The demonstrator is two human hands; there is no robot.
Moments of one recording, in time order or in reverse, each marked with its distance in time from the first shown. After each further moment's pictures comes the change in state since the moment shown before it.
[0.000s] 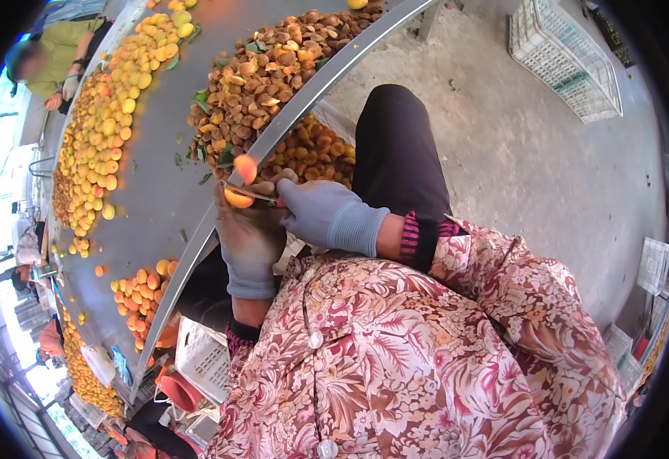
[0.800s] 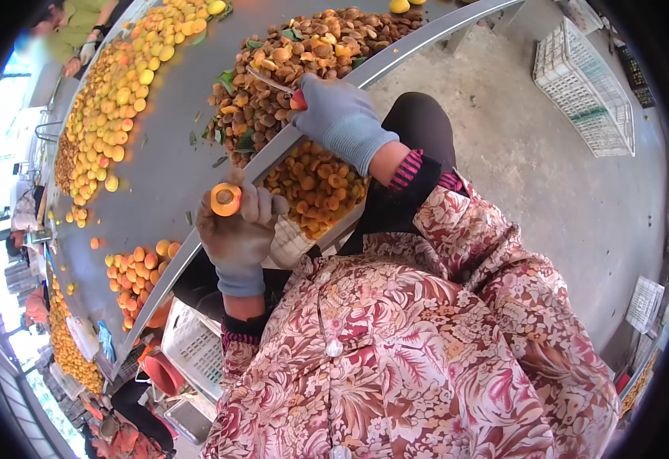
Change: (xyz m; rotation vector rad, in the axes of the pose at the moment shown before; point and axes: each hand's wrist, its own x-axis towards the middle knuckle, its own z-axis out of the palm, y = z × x) left_hand -0.010 0.023 -0.008 -0.134 -0.351 0.145; right_hand 0.074 0.000 -0.063 -0.116 0.320 0.217
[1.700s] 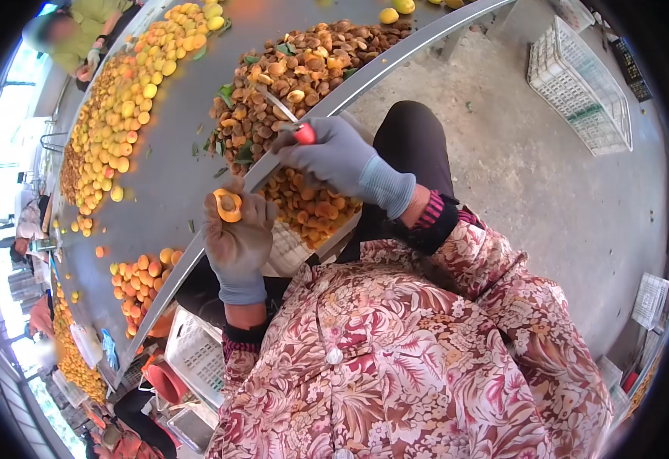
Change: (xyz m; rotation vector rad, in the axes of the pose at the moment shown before) left_hand -0.002 -0.002 0.006 0.085 0.110 0.073; right_hand -0.047 0.017 0.001 1.190 -0.333 -0.008
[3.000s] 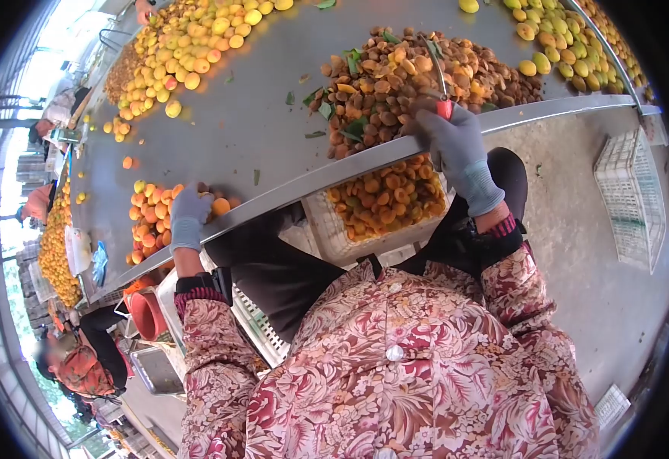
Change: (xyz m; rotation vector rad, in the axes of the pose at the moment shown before) left_hand -0.063 0.195 -0.157 2.150 0.875 -0.555; right_hand 0.064 0.010 0.005 -0.082 0.251 -0.077
